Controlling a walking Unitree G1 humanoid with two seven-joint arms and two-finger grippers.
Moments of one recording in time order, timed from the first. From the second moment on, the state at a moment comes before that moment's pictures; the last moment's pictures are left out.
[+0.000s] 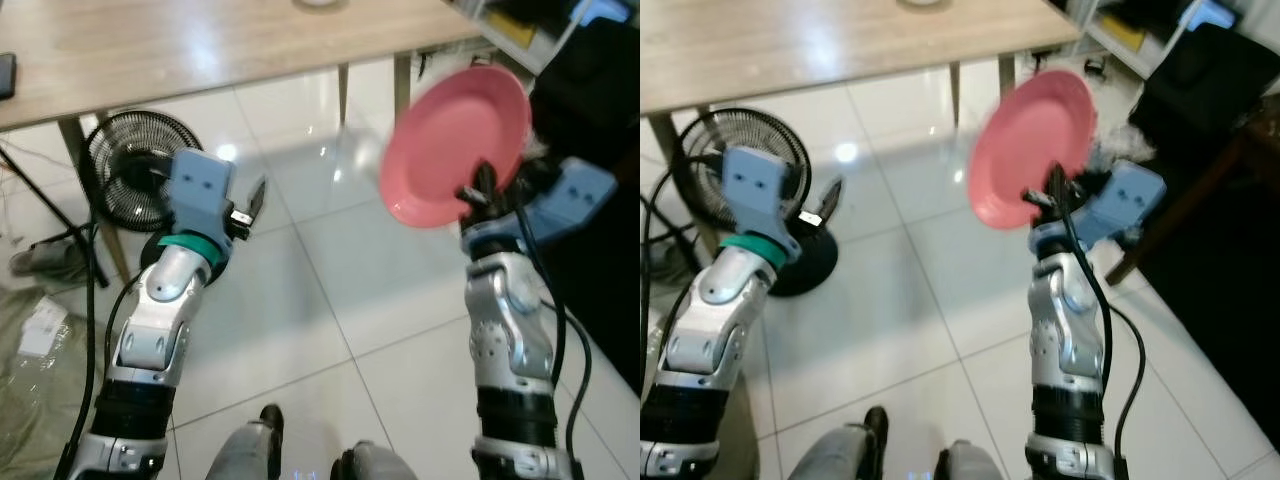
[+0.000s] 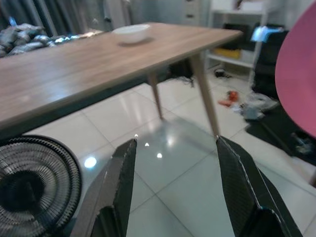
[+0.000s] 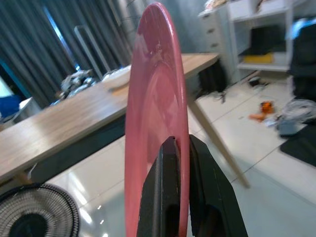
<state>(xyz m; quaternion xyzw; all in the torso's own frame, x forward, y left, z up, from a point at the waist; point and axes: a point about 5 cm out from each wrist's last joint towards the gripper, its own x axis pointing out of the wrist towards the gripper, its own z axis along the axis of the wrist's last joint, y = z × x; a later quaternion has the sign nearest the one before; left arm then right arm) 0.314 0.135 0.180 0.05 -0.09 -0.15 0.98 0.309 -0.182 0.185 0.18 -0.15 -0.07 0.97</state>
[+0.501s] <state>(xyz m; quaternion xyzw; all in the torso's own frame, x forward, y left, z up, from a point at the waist) 0.314 0.137 0.179 0.05 -0.09 -0.14 0.98 0.309 -0.180 0.183 0.19 -0.15 -0.07 0.97</state>
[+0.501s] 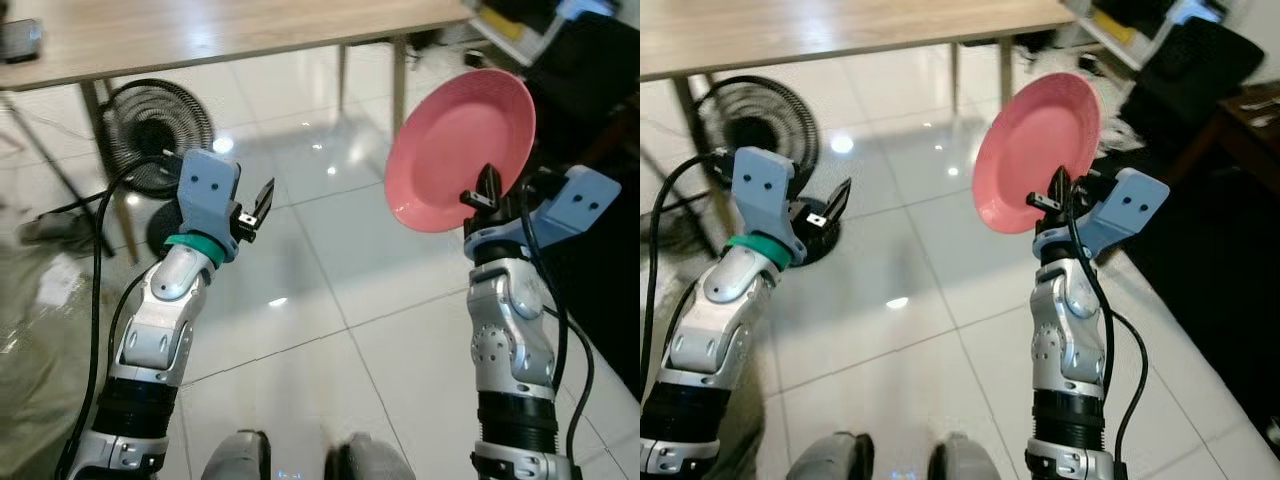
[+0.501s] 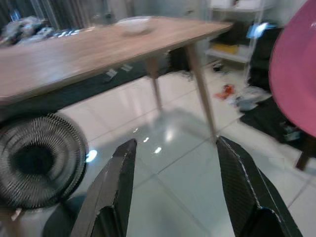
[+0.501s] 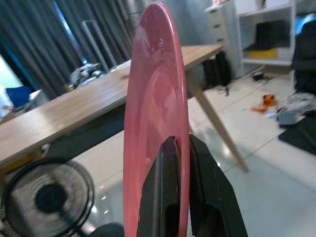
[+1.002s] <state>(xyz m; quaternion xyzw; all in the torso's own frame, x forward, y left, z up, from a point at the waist) 0.314 0.135 0.180 0.06 -0.09 -0.15 0.98 0.309 -0.180 0.183 0.19 -0.15 -0.07 0.97</state>
